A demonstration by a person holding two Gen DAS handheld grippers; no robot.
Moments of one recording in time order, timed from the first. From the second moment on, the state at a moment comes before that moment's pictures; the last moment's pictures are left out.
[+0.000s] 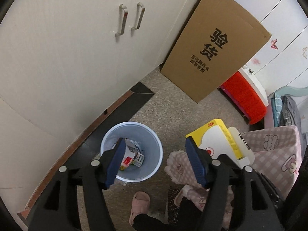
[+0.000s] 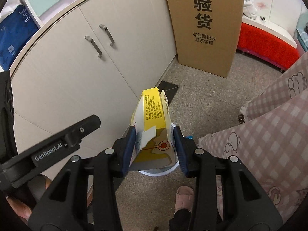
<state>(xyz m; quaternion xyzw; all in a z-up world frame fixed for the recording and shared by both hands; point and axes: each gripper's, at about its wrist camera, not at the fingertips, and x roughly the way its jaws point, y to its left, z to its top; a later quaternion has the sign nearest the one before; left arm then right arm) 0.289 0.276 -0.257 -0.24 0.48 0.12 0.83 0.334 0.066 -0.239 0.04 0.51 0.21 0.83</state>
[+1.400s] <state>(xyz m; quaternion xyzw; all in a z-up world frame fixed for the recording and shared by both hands) 0.201 0.213 -0.112 -0.21 0.34 0.14 0.91 0.221 -0.067 -0.077 0.10 0.32 0.16 0.93</state>
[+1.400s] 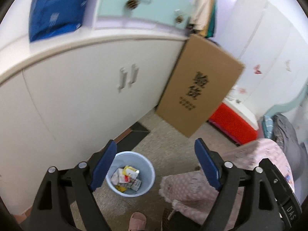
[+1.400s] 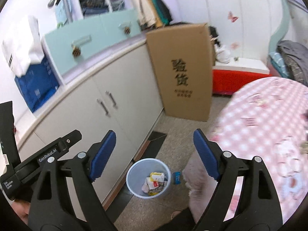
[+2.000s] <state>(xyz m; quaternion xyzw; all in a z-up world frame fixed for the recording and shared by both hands) 0.192 -0.005 -0.063 -0.10 0.35 -0.05 0.93 0.148 -0.250 -0.058 0.17 0.29 0.04 0.94</state>
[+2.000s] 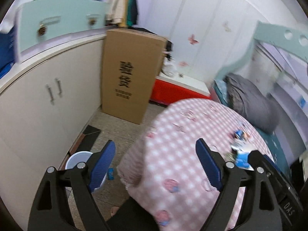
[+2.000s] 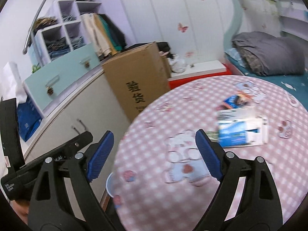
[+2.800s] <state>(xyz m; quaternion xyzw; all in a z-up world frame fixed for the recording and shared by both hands) 0.242 -0.126 -0.125 -0.08 0.47 -0.14 0.87 0.142 -0.394 -0.113 0.23 0.32 -0.07 0.92</state>
